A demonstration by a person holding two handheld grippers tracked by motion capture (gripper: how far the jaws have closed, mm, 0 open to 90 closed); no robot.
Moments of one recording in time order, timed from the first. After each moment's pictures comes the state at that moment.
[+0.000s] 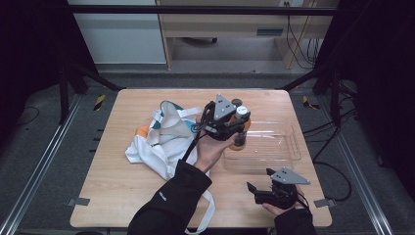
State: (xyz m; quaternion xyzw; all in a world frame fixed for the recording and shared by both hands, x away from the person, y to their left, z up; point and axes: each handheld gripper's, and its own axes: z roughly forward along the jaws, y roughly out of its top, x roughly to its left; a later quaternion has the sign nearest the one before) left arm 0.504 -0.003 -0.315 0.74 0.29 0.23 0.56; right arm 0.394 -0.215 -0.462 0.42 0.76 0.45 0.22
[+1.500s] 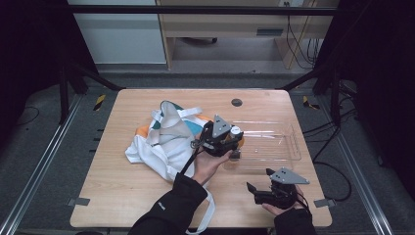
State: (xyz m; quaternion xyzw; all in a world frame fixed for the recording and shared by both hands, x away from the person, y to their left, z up) left arm 0.502 0.004 -0.383 0.77 0.31 0.21 0.52; right arm 0.394 -0.214 -0.462 0.42 0.76 0.44 0.22
